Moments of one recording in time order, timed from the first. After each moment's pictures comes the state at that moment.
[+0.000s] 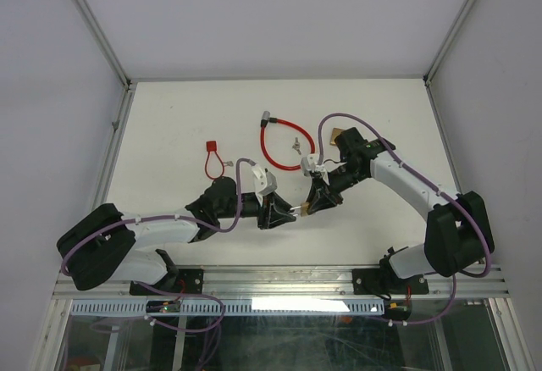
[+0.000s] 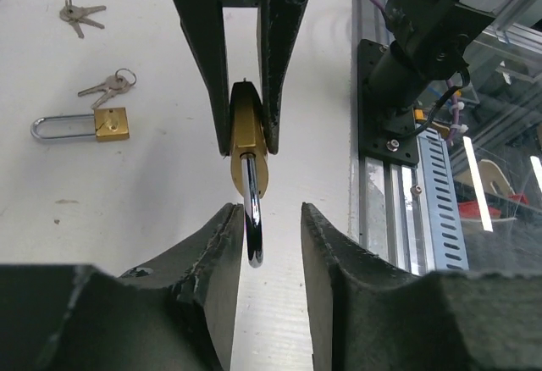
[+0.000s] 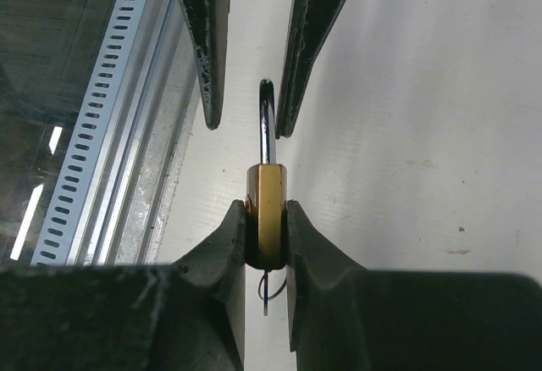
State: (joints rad) left arm -0.90 1.32 0.42 0.77 0.56 -0.19; right arm 0.46 1.42 1.00 -1.00 -1.07 -1.18
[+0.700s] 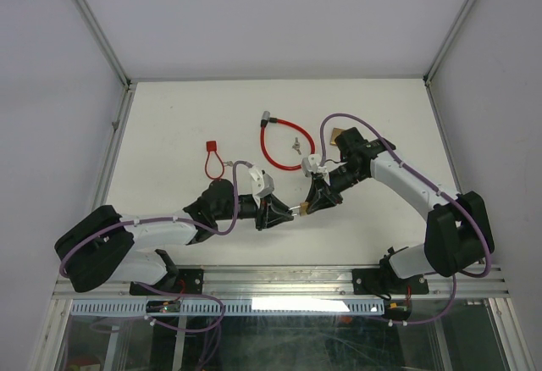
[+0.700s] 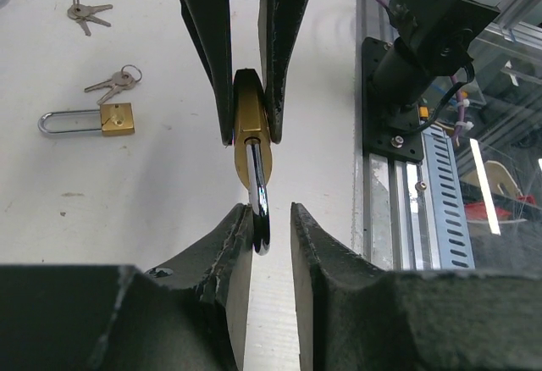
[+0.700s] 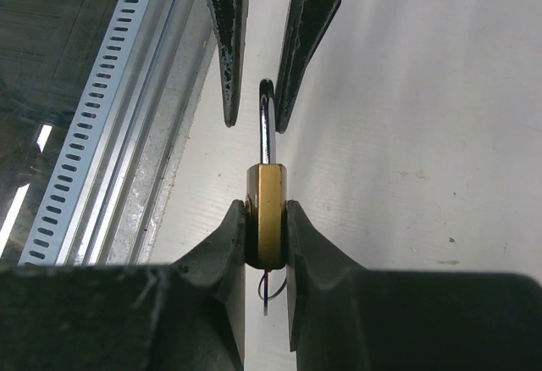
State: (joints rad) left arm -0.89 1.30 0.39 0.80 0.55 -0.18; right arm 0.46 1.42 1.00 -0.99 -1.09 -1.23
